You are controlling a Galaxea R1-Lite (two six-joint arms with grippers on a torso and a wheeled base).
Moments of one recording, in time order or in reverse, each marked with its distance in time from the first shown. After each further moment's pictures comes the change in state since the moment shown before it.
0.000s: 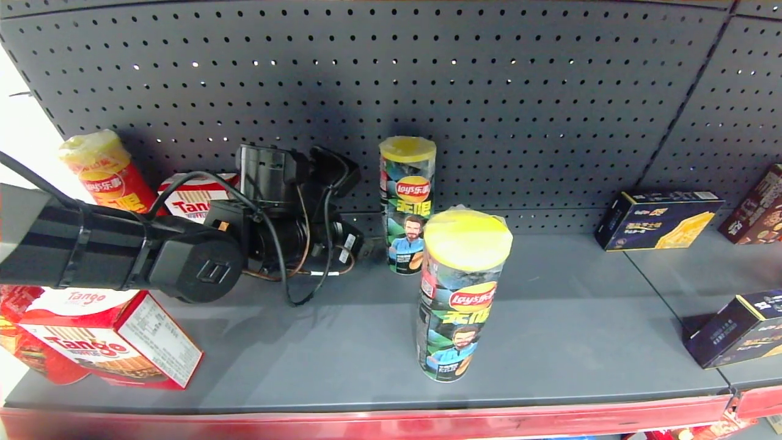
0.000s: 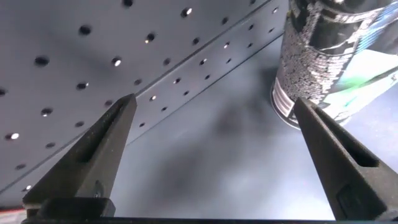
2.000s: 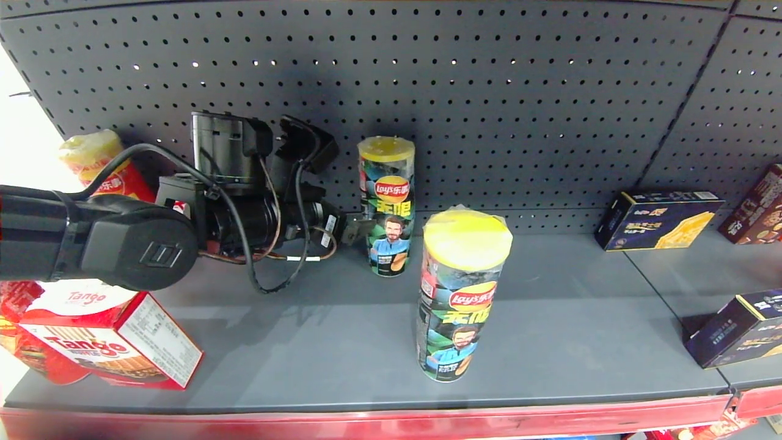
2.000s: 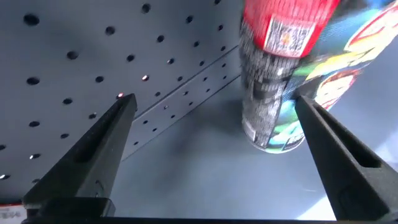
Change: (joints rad) left arm 0.041 -0.099 -0.001 0.057 -0.095 -0.020; right arm -0.001 0.000 0.000 0.000 0.000 0.000
